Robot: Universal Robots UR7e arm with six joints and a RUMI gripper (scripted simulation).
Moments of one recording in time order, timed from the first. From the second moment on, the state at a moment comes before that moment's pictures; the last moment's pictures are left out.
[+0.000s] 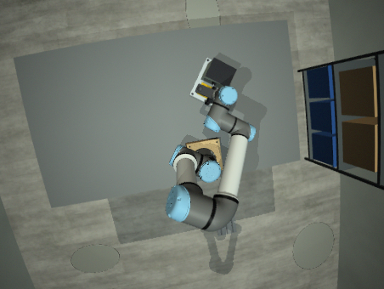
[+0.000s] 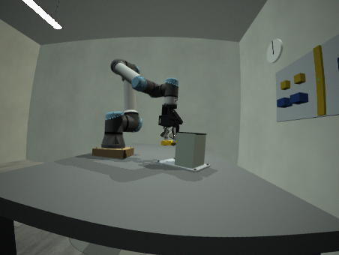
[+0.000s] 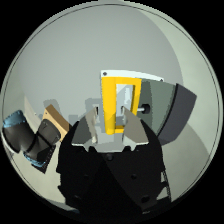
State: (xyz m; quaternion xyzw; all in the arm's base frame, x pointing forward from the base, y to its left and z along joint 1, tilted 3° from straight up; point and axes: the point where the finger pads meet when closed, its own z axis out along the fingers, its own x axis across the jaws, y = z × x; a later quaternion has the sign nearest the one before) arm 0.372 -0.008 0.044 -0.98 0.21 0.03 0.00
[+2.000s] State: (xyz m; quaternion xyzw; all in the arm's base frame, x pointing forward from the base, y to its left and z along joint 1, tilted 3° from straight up) arm 0.372 -0.008 0.044 -0.98 0.21 0.03 0.00
